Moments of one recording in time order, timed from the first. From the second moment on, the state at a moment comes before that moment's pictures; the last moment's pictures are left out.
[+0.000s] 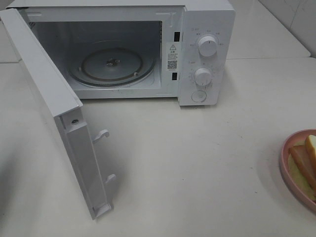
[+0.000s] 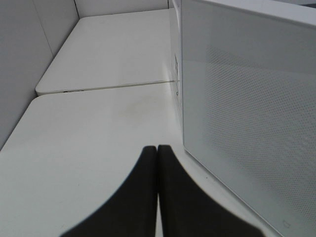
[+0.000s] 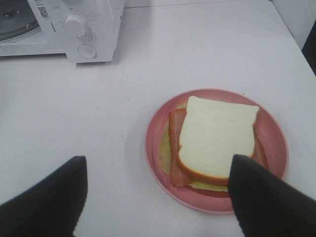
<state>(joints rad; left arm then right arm) 0.00 0.86 -0.17 0.11 -0.35 -0.02 0.03 0.00 -0.50 0.01 1.04 0.07</state>
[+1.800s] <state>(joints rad) -0.58 1.71 -0.52 -0.09 -0.89 0.02 0.03 0.00 -0.50 0.01 1.04 0.07</state>
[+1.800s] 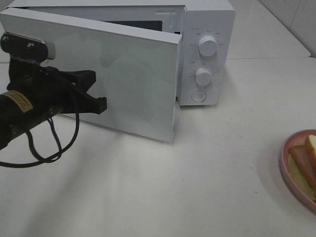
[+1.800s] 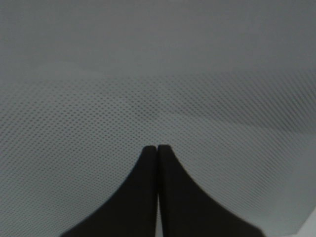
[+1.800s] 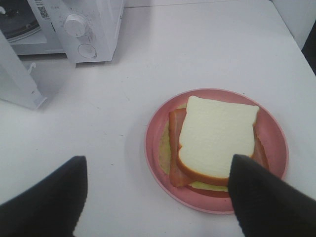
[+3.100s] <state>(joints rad) -0.68 2.01 -1.10 -0.26 -0.53 0.15 0.03 0.00 -0.50 0.01 1.04 0.07</state>
